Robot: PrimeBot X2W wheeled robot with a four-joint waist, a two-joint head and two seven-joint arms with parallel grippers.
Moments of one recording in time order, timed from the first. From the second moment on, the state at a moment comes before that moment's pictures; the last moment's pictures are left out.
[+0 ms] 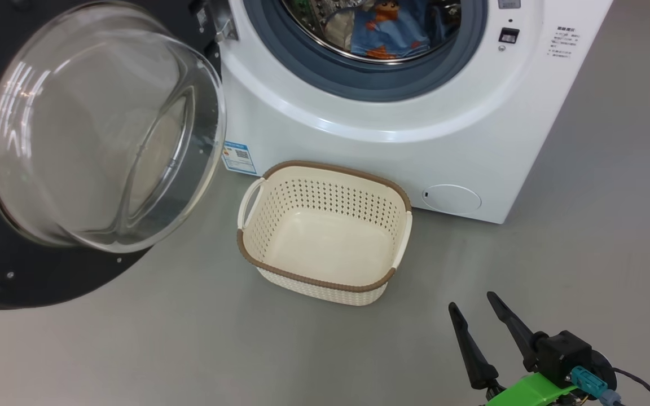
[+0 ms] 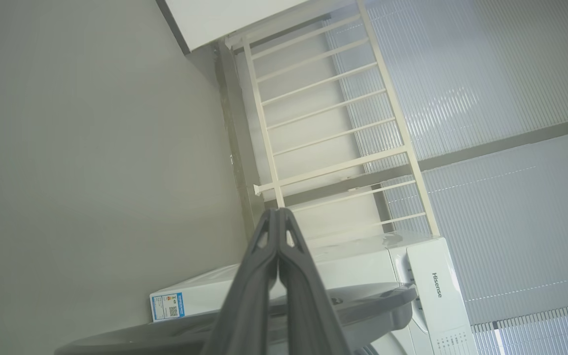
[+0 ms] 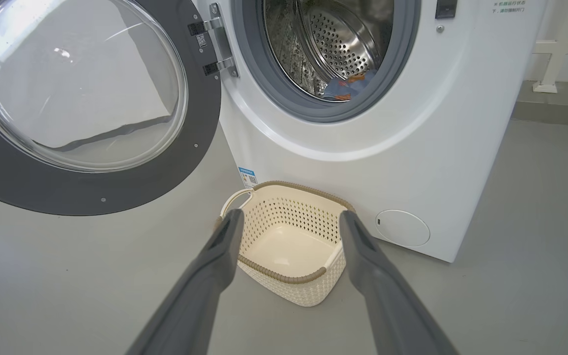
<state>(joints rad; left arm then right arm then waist) -0.62 0.55 0.72 0.79 -1.34 -0.12 0.48 -0.02 -0.05 0.11 0.19 0.16 0.13 -0.23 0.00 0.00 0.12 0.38</state>
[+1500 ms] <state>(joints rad) -0.55 0.51 0.62 0.69 -1.55 -0.12 0.73 -0.07 -0.05 0.10 0.18 0.13 0.13 -0.21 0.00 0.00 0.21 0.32</state>
